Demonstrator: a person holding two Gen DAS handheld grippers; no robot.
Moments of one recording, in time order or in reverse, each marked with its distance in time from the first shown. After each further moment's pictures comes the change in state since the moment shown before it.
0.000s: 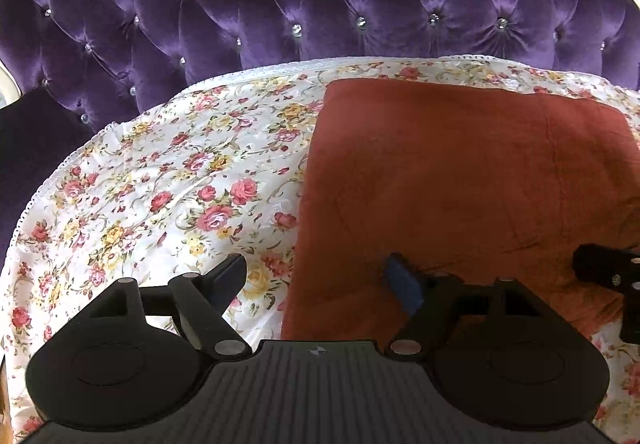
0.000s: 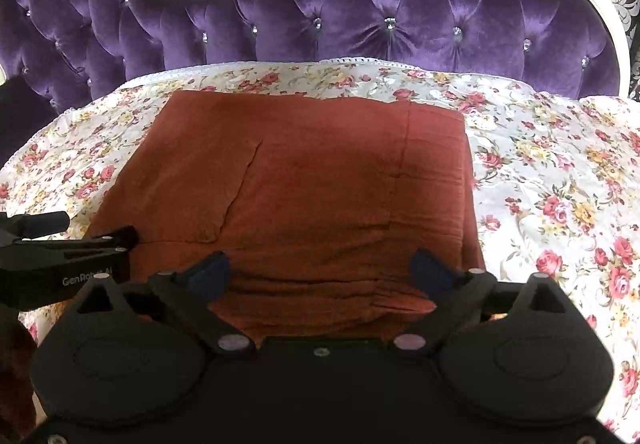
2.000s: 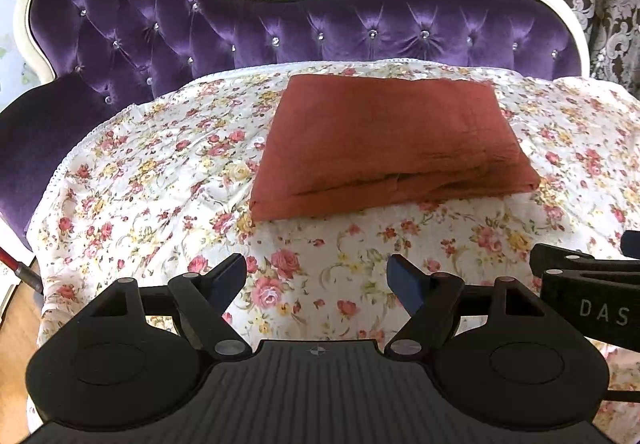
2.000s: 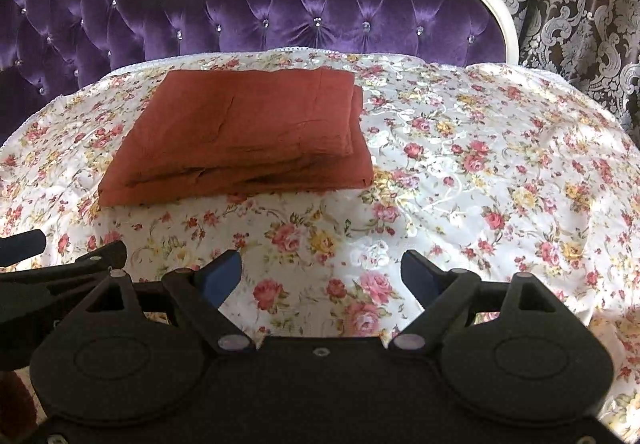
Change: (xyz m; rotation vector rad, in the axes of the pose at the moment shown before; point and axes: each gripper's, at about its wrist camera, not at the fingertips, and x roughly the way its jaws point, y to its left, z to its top) left arm -0.153 -0.030 -0.077 -0.019 -0.021 -0.062; right arm -0.144 0.022 -0.073 0.059 0.014 -0.179
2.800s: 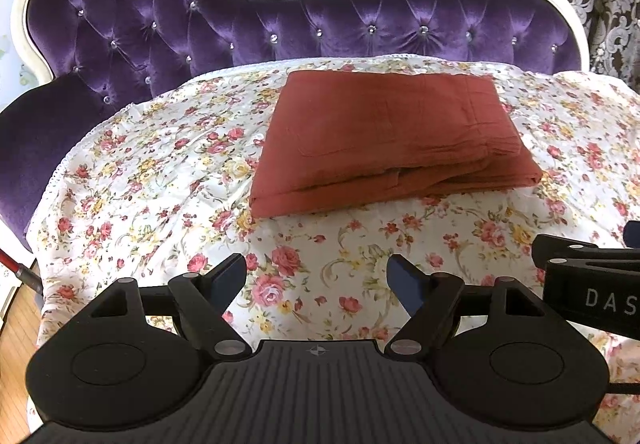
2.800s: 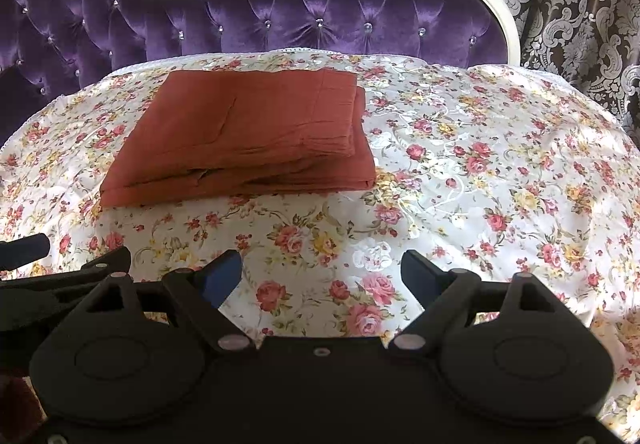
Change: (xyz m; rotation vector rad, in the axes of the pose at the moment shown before) left arm 0.003 -0.001 -0.002 0.013 0.008 0.002; right arm 0.000 0.003 0.001 0.000 -0.002 -0.001
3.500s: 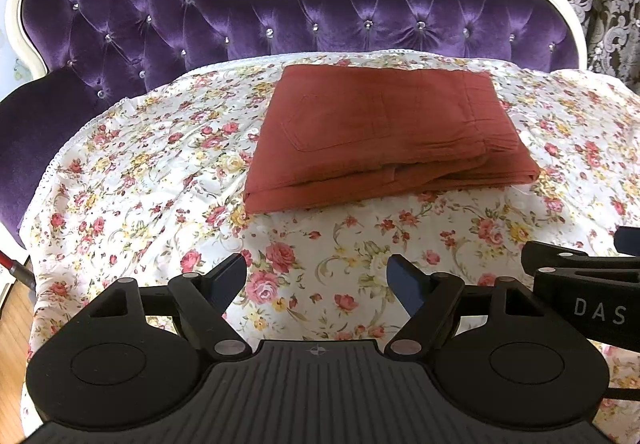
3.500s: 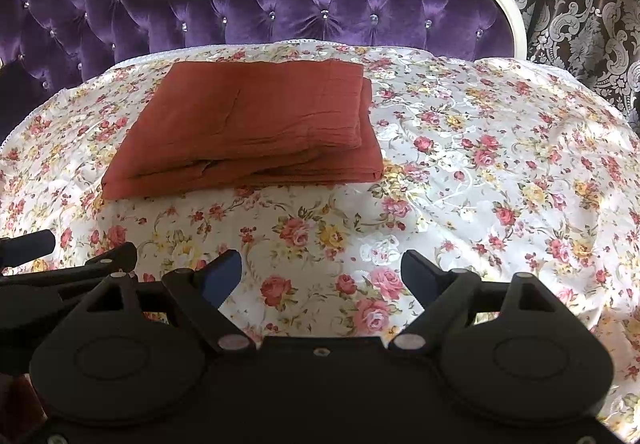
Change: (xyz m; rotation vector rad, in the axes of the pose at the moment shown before) left arm 0.004 0.000 0.000 -0.005 0.015 -0.020; right arm 0.006 0.004 -0.002 -0.001 0.021 0.008
